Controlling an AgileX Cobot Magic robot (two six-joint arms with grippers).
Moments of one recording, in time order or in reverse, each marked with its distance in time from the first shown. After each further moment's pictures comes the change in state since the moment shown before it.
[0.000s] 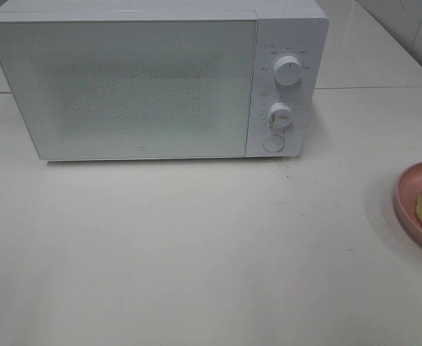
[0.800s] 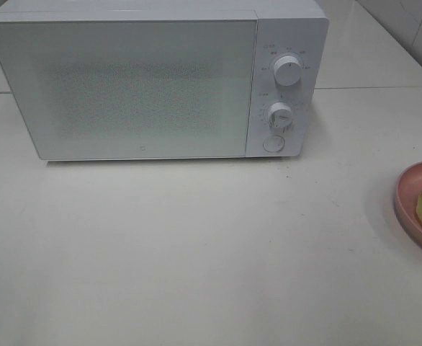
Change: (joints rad) left arm 0.000 0.000 0.000 0.000 0.000 0.000; right arm 0.000 0.000 -0.002 0.000 0.000 0.000
